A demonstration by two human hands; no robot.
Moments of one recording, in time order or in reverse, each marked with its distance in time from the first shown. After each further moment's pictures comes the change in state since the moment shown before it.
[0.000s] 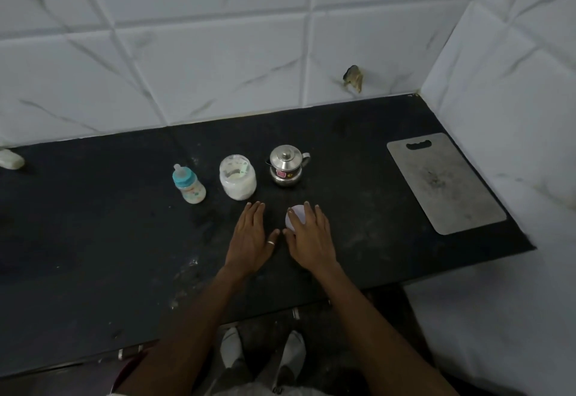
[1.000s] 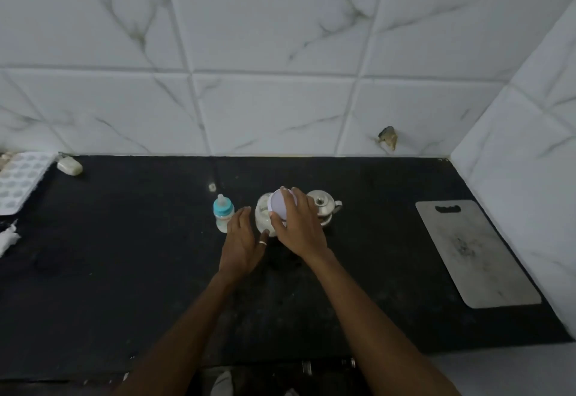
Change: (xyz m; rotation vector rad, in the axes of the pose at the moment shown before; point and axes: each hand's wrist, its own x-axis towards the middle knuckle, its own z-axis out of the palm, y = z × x) left_hand 0.029 -0.040 -0.078 -0.154 0.276 -0.131; right_hand 0.088 -0.110 -0.077 0.148 0.202 -0.274
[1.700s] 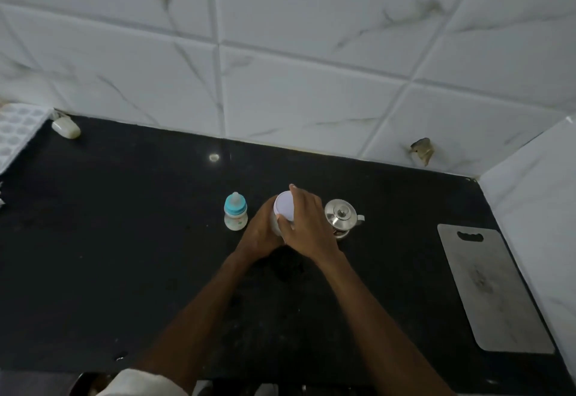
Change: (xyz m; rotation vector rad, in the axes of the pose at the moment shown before) left_hand 0.066 -0.024 0.028 -0.388 -0.184 -0.126; right_hand 0.045 -0.002 0.022 -0.021 -0.194 -0.035
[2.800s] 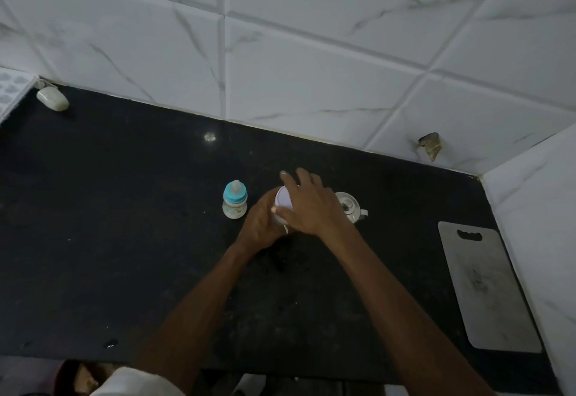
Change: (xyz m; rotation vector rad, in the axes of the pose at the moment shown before) left_hand 0.006 -0.004 0.004 0.003 -0.072 0.021; right_hand 0.036 -0.023 -0.035 -0.391 -0.370 -0.033
